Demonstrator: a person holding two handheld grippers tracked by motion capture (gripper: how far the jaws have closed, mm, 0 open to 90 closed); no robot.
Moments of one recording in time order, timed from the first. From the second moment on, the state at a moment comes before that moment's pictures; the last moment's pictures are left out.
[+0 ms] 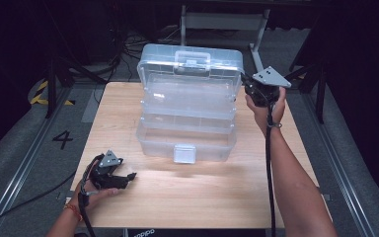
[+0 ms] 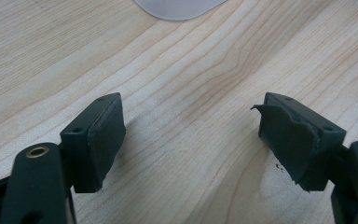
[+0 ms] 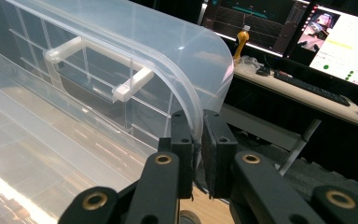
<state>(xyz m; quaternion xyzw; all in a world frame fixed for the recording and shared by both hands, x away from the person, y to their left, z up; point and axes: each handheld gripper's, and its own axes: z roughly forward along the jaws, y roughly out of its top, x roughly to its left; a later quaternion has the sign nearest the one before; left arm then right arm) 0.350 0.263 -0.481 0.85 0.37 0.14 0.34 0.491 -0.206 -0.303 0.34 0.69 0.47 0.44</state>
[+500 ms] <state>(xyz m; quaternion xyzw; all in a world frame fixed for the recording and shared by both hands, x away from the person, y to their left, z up) 0.351 0.263 -0.481 0.85 0.37 0.14 0.35 0.495 -0.207 -0.301 0.34 0.69 0.47 0.43</state>
